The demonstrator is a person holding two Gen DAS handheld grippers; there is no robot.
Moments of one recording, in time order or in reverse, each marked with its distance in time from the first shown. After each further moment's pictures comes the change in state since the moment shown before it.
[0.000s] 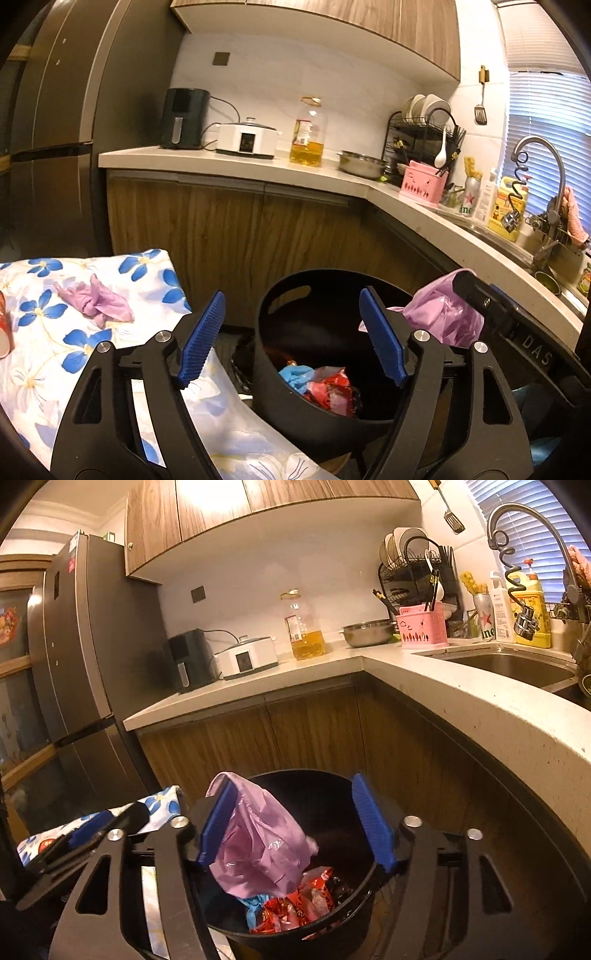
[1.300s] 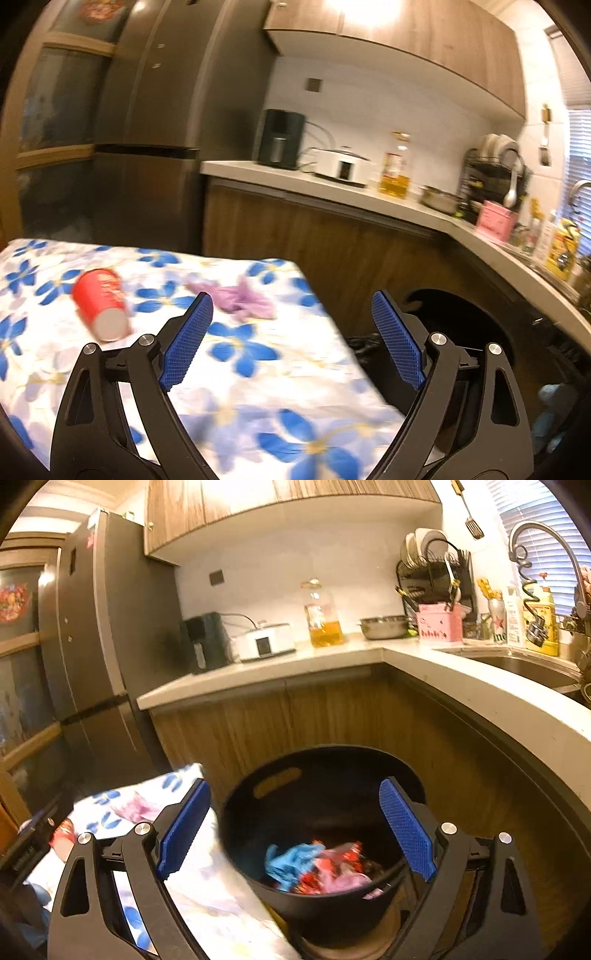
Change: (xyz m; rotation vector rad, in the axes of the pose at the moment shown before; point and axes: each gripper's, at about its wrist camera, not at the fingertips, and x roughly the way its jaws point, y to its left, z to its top) left arm -0.091 0.115 -0.010 -0.129 -0.094 0.306; right arm -0.021 0.059 -0.015 -0.050 -0.007 0.040
